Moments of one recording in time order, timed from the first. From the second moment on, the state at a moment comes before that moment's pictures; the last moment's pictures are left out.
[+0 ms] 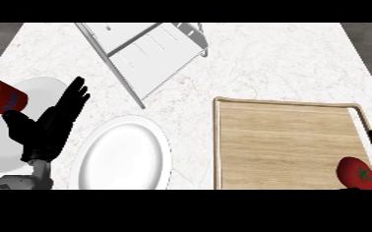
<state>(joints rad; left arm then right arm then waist) -0.05 0.40 -0.11 -1.57 0.29 0.11 0.17 0.25 -0.69 0.24 -1.99 0.64 -0.11 1.10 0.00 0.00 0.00</state>
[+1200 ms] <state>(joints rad) -0.04 0.35 -0.04 -1.57 0.24 0.03 0.18 0.24 -0.58 0.20 -1.86 0.75 0.03 0.97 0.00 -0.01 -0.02</state>
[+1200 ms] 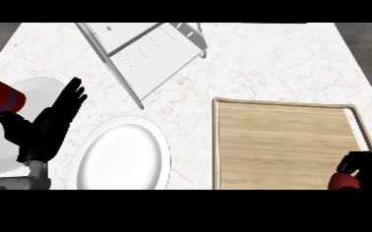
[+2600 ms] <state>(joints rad) -0.09 0.31 -0.04 -1.57 0.21 0.02 0.22 -0.49 -0.02 0.67 -2.03 1.42 0.07 1.16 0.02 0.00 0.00</state>
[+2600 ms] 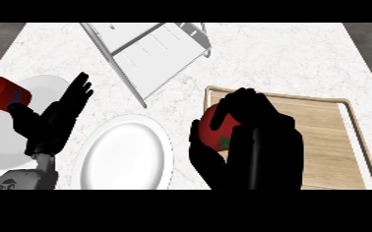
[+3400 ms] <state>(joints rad) -0.14 0.29 -0.06 -1.54 0.19 0.01 0.22 -1.08 -0.01 0.45 -1.44 1.10 -0.01 1.18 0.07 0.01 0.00</state>
